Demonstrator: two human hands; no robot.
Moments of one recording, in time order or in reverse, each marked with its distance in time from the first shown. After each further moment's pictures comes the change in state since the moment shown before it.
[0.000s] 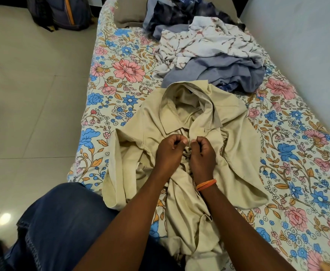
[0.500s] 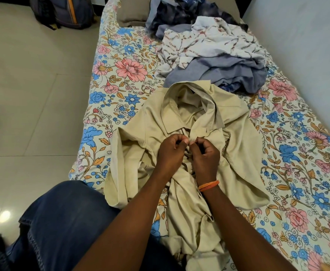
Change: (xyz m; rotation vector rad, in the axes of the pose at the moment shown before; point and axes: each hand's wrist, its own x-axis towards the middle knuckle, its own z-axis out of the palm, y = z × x) left_hand 0.001 -0.002 0.000 0.025 0.007 -0.017; right_hand 0.001 0.008 -0.002 0.152 -0.001 0.000
